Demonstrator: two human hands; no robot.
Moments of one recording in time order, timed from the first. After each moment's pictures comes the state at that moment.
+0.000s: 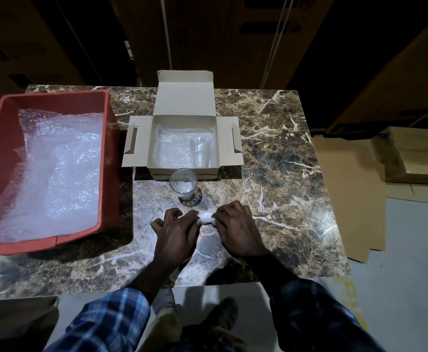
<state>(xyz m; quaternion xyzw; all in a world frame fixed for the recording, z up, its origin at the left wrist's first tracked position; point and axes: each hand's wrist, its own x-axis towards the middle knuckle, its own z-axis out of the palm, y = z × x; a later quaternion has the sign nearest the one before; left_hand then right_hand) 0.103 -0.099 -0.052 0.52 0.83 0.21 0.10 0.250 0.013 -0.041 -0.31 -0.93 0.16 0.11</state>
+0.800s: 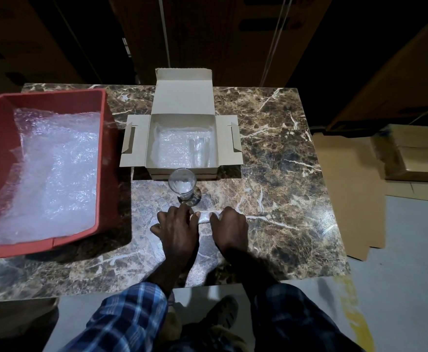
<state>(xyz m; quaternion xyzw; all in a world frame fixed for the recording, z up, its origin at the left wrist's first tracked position) 0.123 -0.075 -0.050 0.34 0.90 0.25 0.09 0.214 -0.005 -0.022 -0.62 -0.72 0.31 0.03</state>
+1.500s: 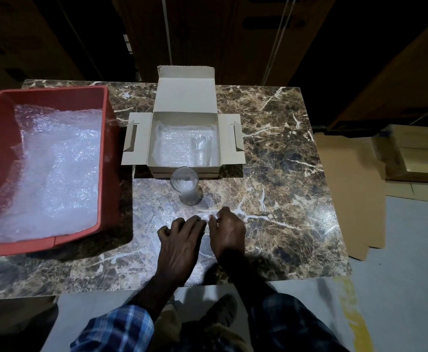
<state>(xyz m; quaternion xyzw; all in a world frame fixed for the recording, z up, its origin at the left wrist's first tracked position) 0.122 -0.118 -0.058 0.58 0.80 0.13 0.04 0.217 -0.025 -0.042 -0.56 -0.76 0.29 0.17</state>
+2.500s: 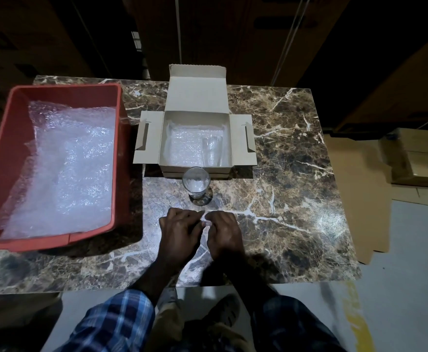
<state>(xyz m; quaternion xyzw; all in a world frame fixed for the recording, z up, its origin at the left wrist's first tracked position) 0.089 -0.104 -0.053 0.47 0.81 0.30 0.17 0.204 -0.038 -0.054 -0.41 -0.82 0.30 0.27</state>
